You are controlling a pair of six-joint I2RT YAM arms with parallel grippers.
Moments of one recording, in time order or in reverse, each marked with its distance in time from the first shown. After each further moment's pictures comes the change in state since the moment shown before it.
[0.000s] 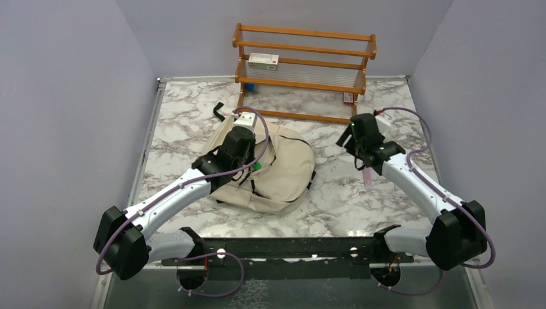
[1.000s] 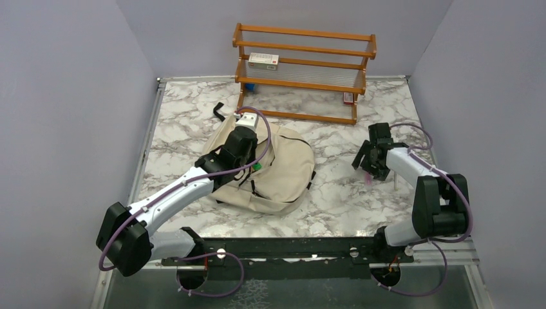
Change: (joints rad) left arm 0.000 0.032 0.001 0.008 0.000 -0.002; right arm -0.382 0.204 -0.119 -0.086 -0.215 -0.241
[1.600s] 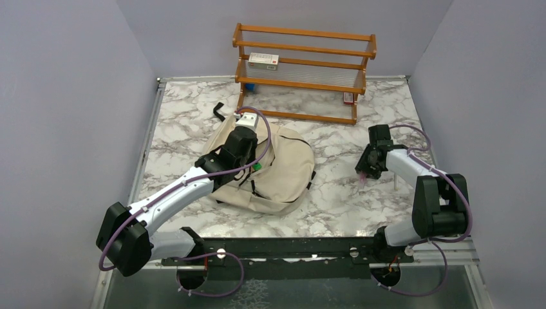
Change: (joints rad) left arm 0.000 0.000 0.000 0.000 0.000 -0.001; right arm -0.003 0.001 -0.032 0.038 -0.047 -0.018
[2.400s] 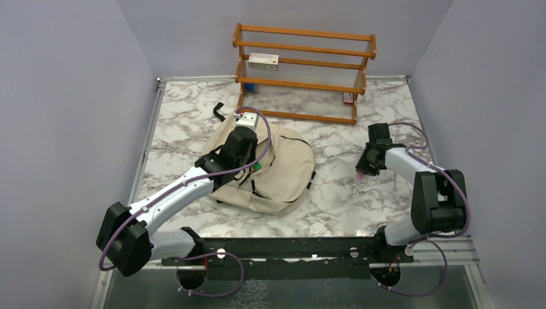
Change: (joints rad) left arm 0.000 0.000 0.000 0.003 0.000 0.000; right arm -0.002 0.039 0.010 0.051 -0.031 -0.022
